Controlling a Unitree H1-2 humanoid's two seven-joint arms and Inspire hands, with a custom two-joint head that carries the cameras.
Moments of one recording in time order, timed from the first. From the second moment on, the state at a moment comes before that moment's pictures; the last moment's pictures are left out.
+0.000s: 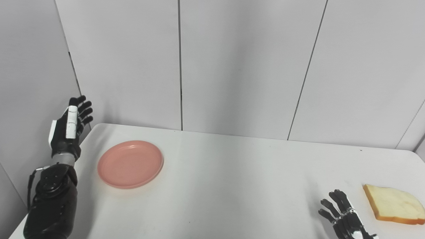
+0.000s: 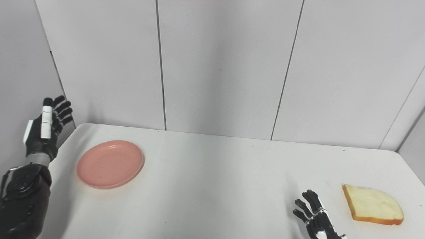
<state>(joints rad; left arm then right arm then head) -0.60 0.38 0.34 0.61 -0.20 -0.06 0.02 0.09 -0.13 -0.06 -0.08 0.19 -0.33 0.12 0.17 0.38</state>
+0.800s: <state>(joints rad) -0.69 0.37 0.35 1.01 -0.24 -0.19 0.00 0.09 -0.12 -0.06 -0.08 0.18 -0.33 0.12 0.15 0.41</state>
